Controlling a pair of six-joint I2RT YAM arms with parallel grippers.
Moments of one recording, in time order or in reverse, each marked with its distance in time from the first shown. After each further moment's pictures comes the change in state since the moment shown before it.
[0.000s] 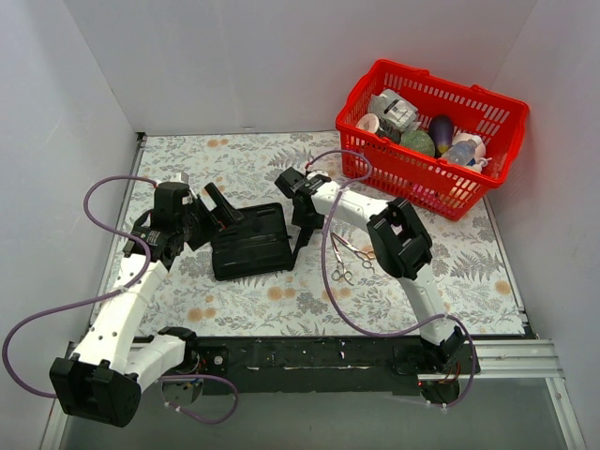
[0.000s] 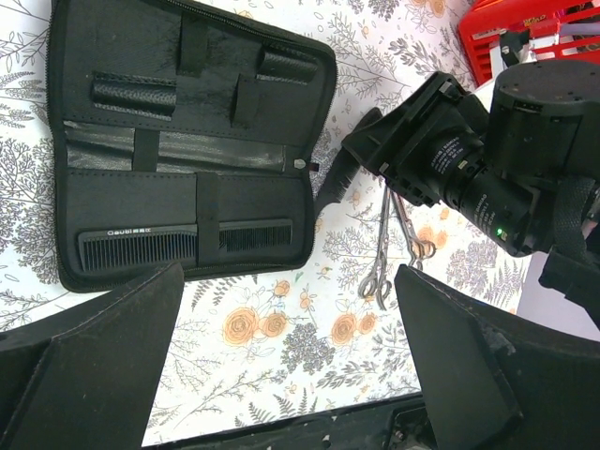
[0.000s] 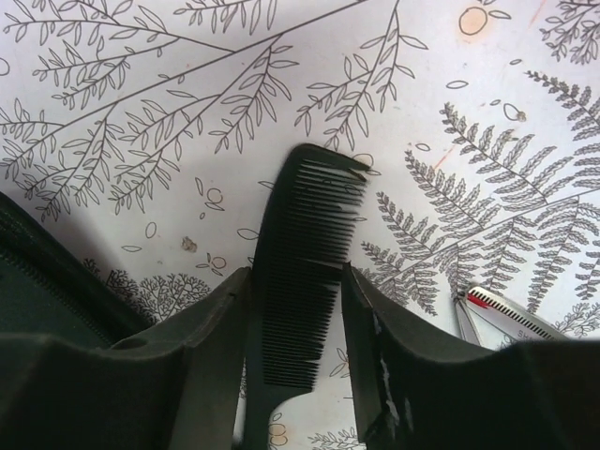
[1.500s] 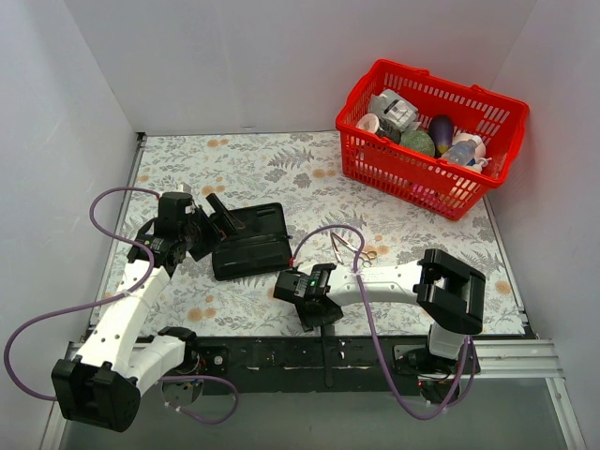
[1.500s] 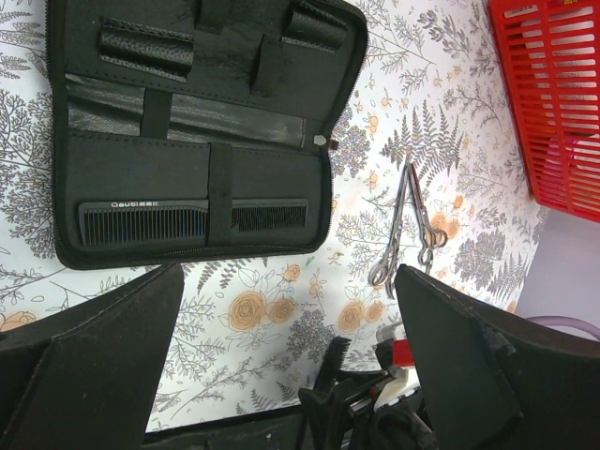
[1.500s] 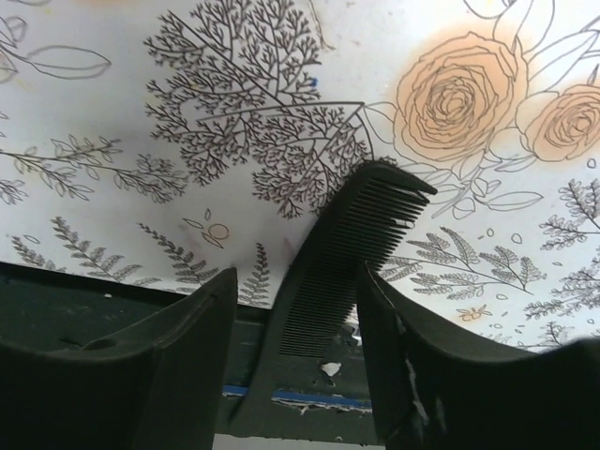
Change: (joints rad) left arm 0.000 -0.029 -0.094 0.015 0.018 -0.042; right arm 0.524 -0.526 -0.736 0.001 -0.171 0.020
